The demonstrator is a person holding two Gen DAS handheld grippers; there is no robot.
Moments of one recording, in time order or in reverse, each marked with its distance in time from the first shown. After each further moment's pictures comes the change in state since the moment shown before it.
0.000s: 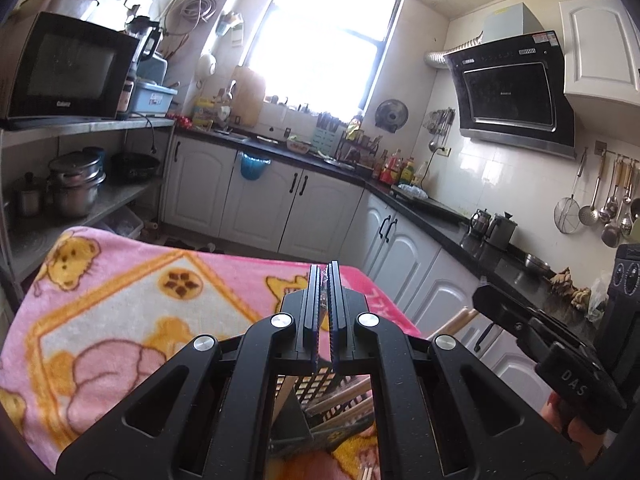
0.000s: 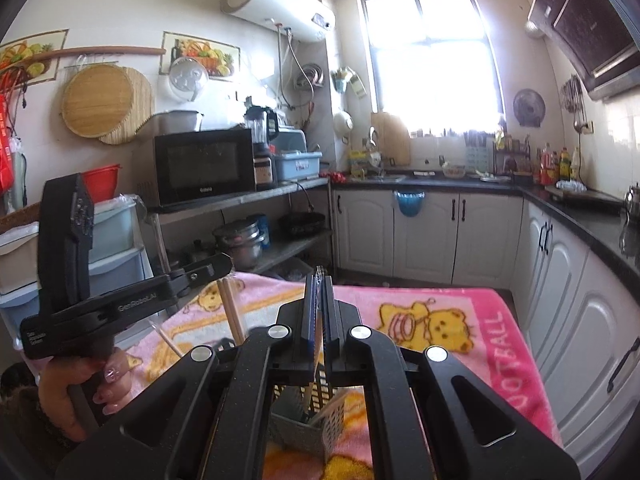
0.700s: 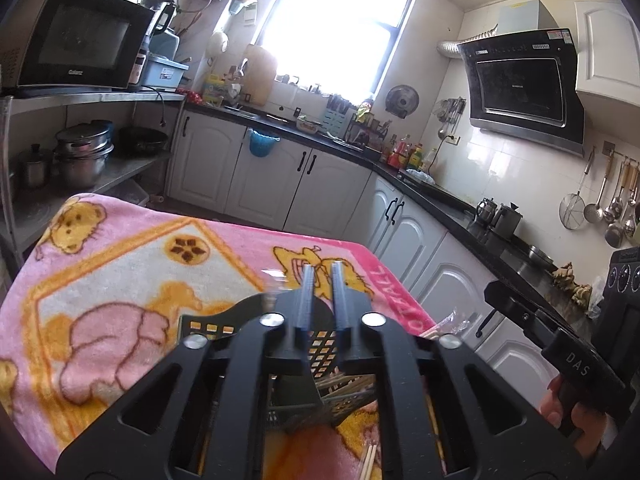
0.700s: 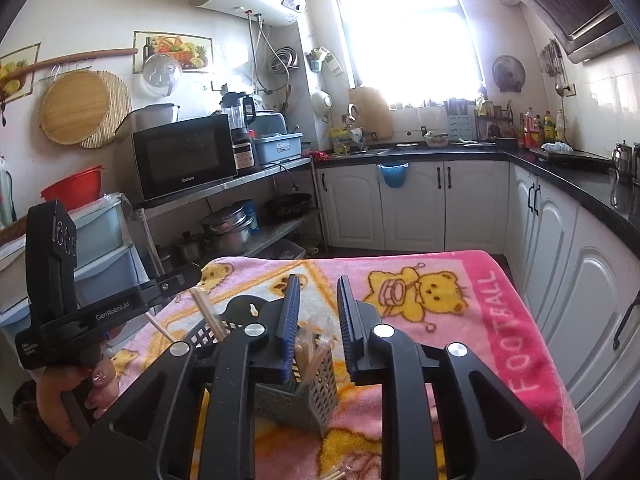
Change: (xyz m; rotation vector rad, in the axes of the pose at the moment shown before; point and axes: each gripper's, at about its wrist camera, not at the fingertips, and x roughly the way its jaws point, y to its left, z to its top) left arm -0.003 0.008 -0.024 -0.047 0.060 0.024; right arm -0.008 -0.021 -0.025 0.089 0.056 -0.034
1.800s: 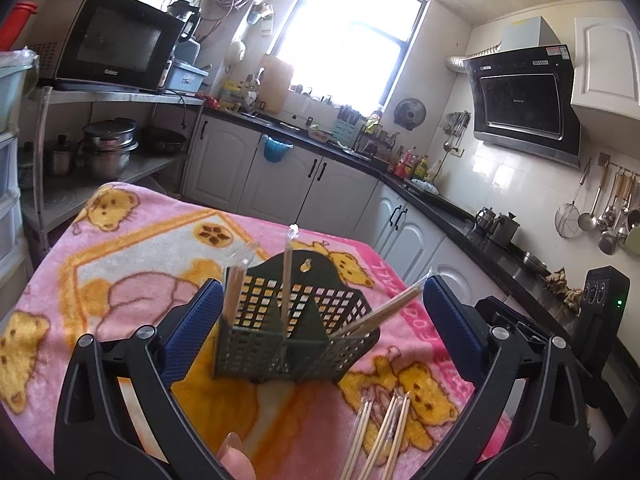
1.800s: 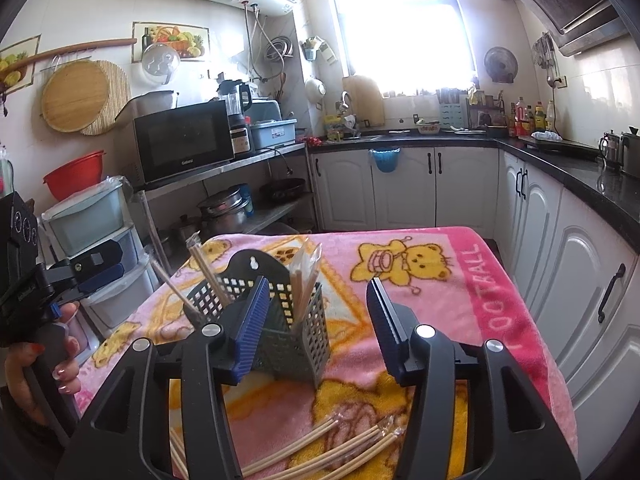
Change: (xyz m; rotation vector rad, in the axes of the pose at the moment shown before) left arm -0.079 0.010 -0.031 -0.040 -0.037 0.028; right arm -0.038 0.006 -0.035 -0.008 0.054 -0.009
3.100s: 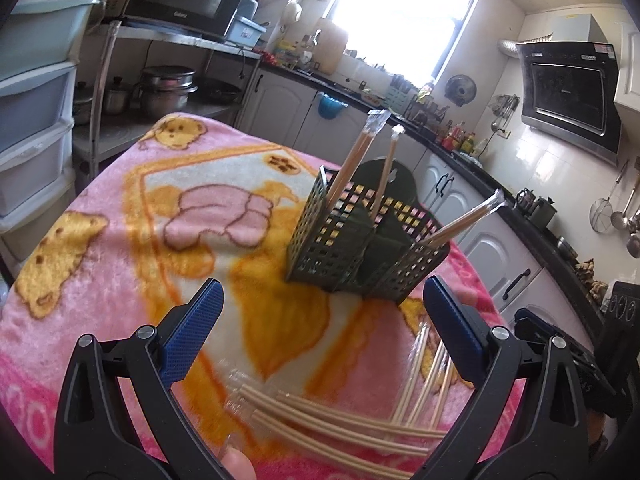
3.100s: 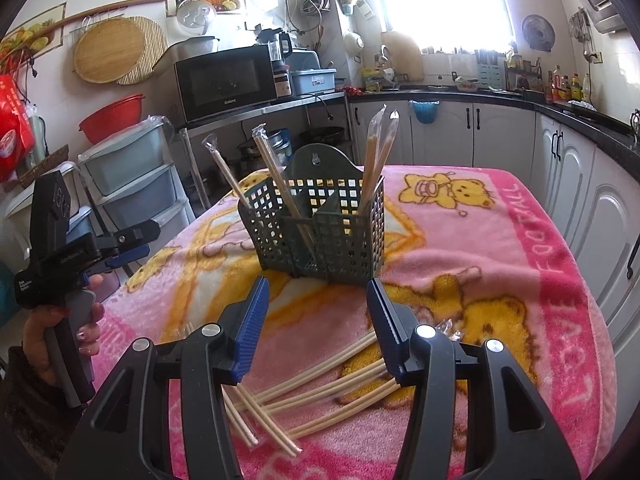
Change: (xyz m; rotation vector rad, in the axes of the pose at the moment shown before) left arm -0.036 0.055 -0.073 -0.107 0.136 0.149; right arm -0.015 0.033 -0.069 -0.038 0.171 0.124
